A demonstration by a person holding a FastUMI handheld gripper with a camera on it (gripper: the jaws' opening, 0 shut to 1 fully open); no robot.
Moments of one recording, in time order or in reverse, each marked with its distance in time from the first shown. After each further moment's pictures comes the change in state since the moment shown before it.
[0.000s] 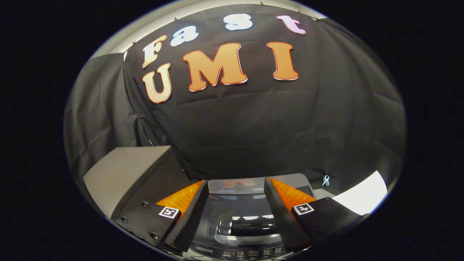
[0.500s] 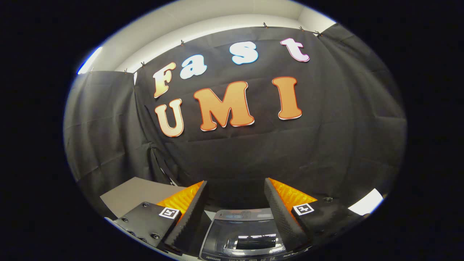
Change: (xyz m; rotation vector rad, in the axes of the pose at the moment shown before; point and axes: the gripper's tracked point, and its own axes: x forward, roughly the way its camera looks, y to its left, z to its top) arm -0.073 0.011 0.123 -0.012 -0.230 0.060
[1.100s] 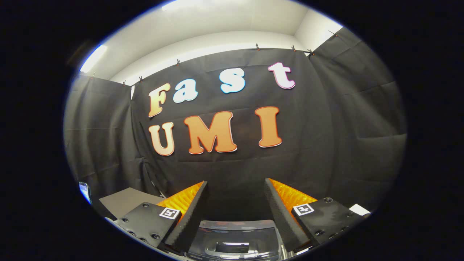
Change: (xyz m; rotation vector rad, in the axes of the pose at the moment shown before) arm -0.087 -0.082 0.077 -0.047 -0.150 -0.100
